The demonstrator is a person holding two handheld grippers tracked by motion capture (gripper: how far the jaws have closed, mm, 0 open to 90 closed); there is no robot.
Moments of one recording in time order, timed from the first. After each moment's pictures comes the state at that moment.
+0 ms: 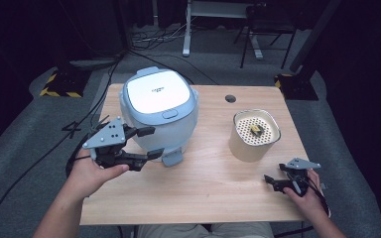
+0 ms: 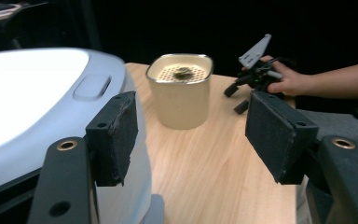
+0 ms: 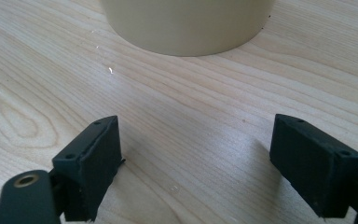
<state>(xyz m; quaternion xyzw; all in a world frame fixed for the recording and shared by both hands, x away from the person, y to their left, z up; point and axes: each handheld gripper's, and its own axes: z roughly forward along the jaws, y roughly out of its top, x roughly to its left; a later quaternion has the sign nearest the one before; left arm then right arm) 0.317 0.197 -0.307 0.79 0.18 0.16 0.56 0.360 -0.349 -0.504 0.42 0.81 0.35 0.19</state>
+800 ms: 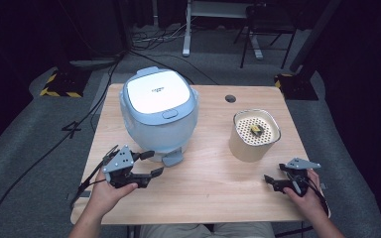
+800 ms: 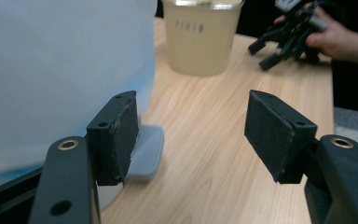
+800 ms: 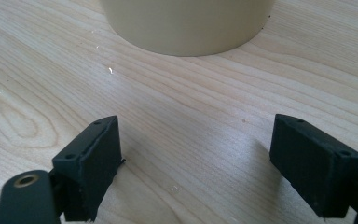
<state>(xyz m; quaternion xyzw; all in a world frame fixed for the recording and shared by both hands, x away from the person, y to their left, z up) 0.321 0.198 -0.427 0.79 0.24 0.14 0.54 0.360 -0.349 -0.504 0.42 0.81 0.35 0.19</state>
